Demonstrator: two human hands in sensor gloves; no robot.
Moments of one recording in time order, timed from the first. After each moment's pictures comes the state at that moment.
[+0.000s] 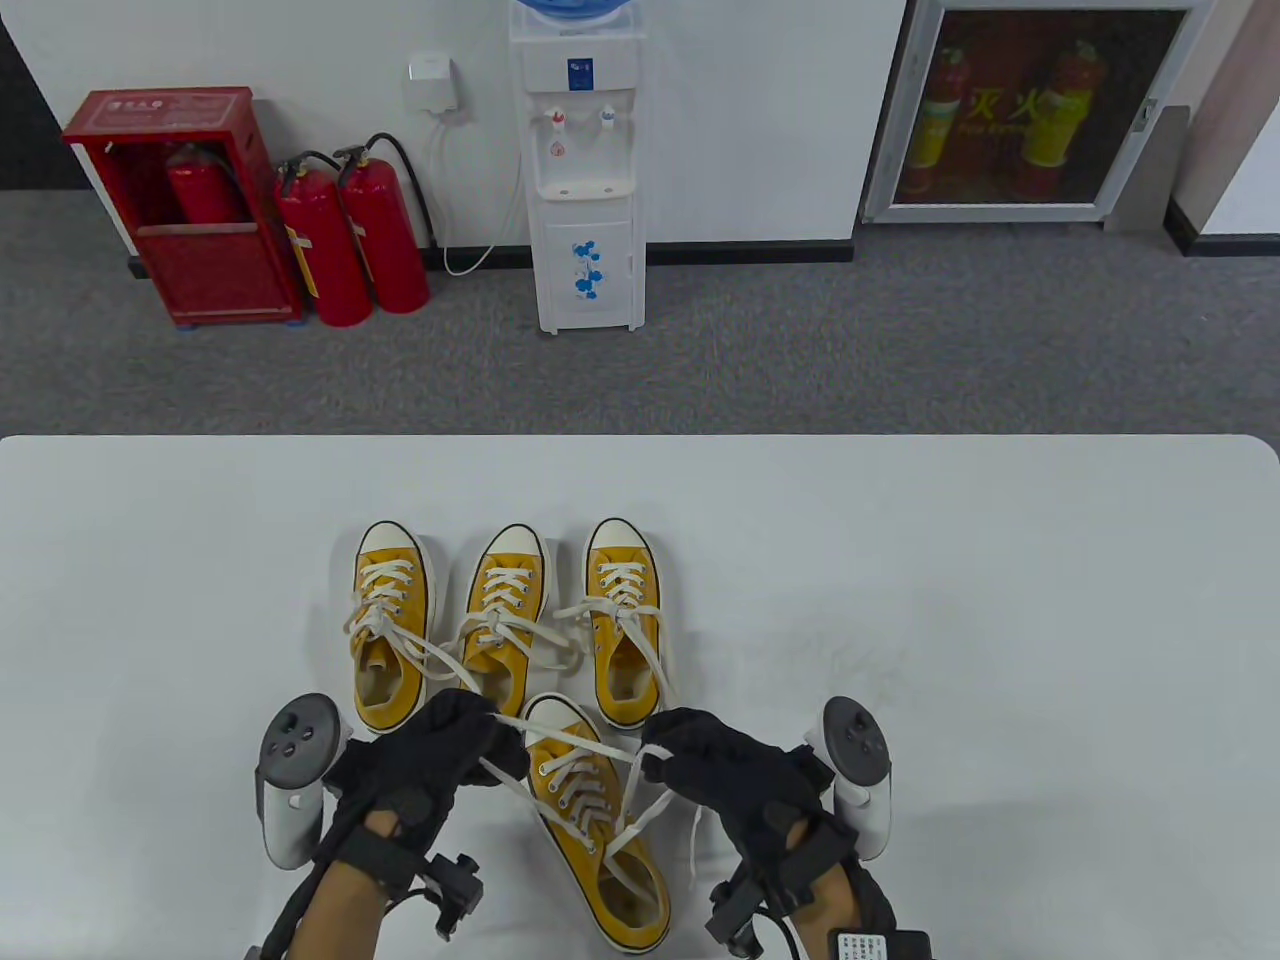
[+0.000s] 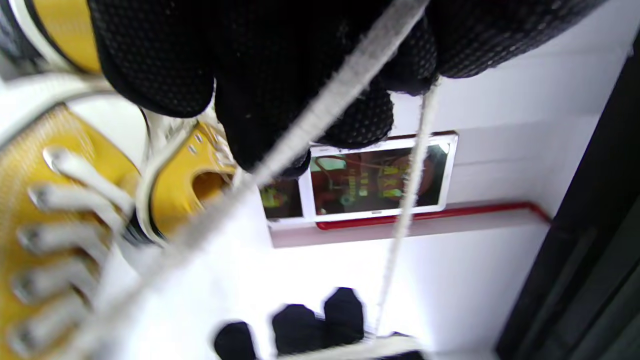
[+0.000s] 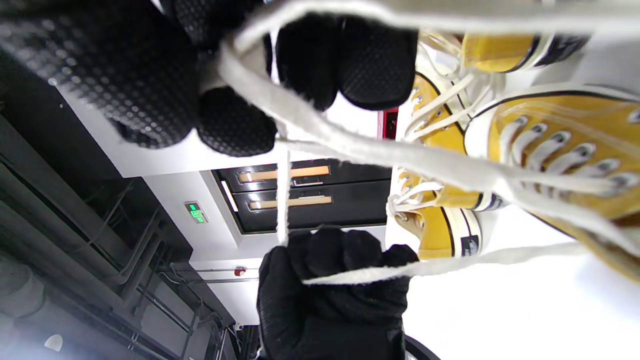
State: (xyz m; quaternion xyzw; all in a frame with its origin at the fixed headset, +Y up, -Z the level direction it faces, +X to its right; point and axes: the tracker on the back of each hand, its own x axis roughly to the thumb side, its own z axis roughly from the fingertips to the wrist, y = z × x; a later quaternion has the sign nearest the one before) left_hand -0.239 -0.714 -0.276 -0.11 -0.09 0.70 0.70; right_hand 0.096 -0.724 -0.274 0.16 0.16 0.64 0.73
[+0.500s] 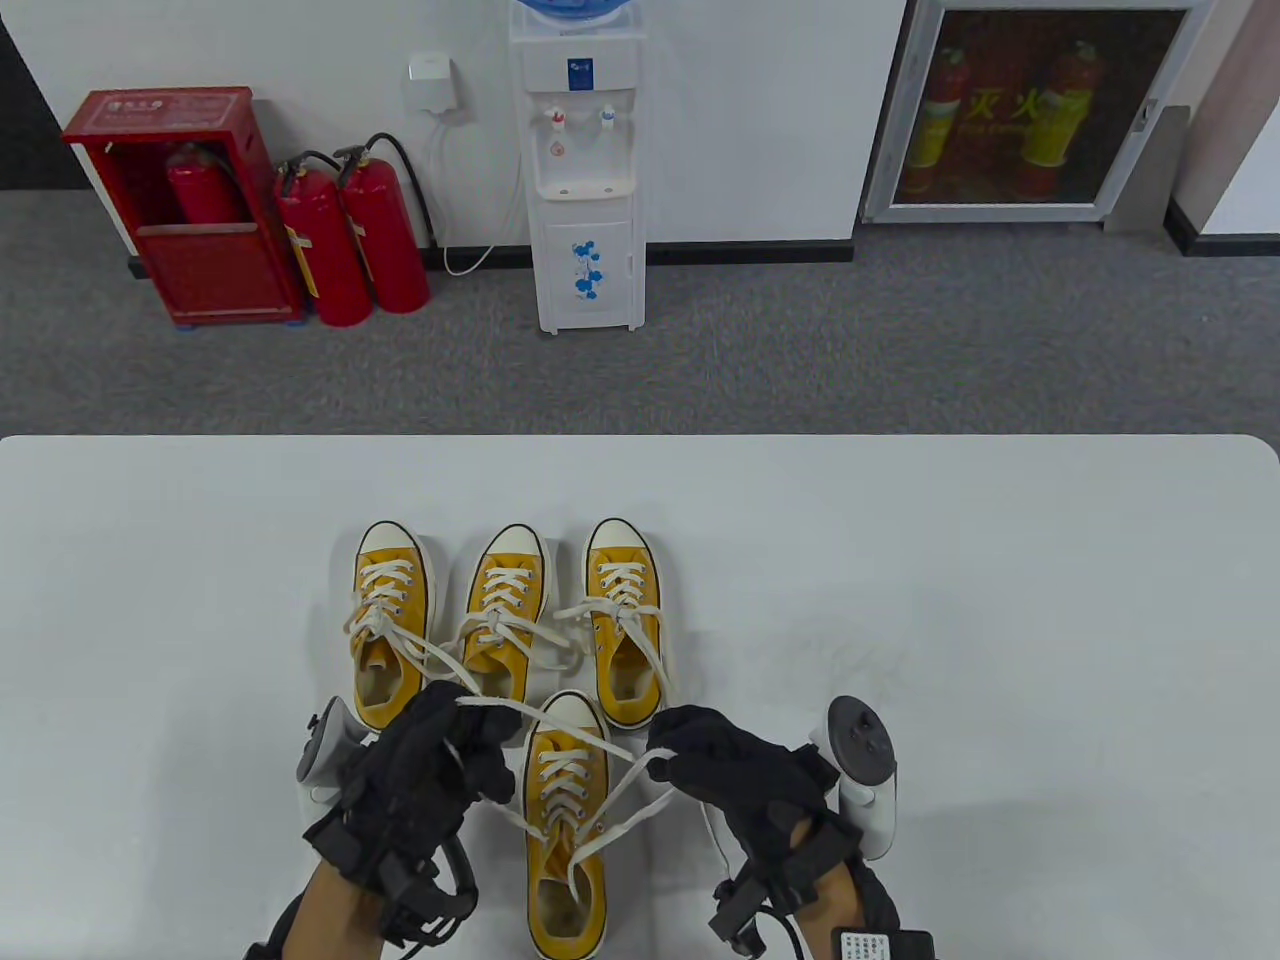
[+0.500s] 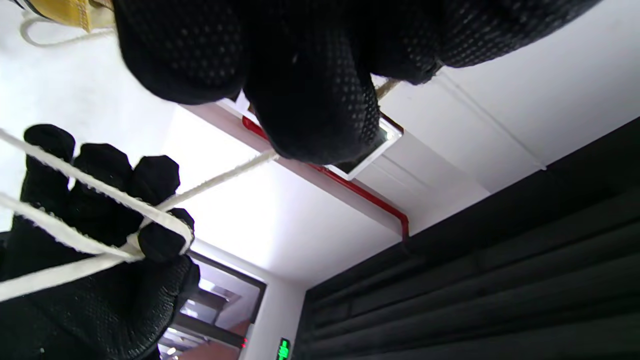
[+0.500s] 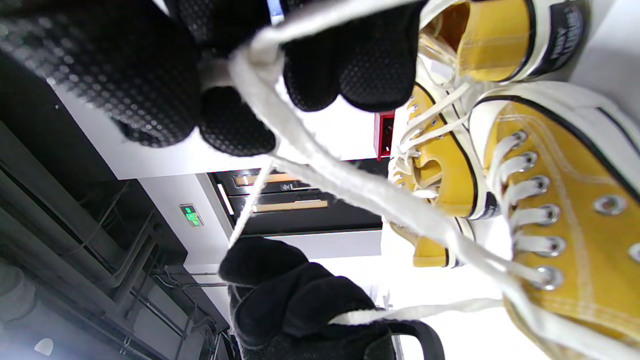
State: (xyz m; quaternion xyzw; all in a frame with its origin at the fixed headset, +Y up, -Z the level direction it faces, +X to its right) left_hand -0.224 -0.730 -0.281 -0.19 -0.18 0.86 0.44; right_hand 0.099 -0.724 -0.275 0.15 0.16 0.65 0.73
